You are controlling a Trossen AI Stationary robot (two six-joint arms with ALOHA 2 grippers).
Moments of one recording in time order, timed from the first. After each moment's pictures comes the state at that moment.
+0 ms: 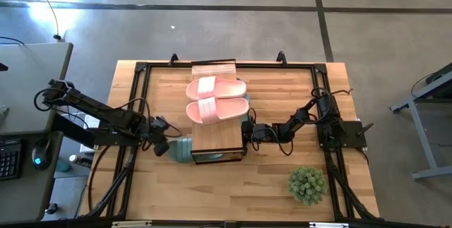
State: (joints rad) left arm -0.22 0.78 0.31 -0.68 -0.13 -0.94; right arm 0.11 2.06 0.64 1.03 0.23 0.34
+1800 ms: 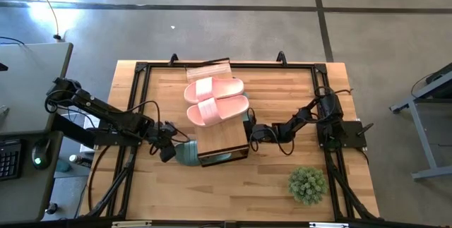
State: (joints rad) left arm -0.22 1.01 0.38 -0.49 -0.03 -0.90; right arm 0.11 2.02 0.64 0.95 0.30 0.31
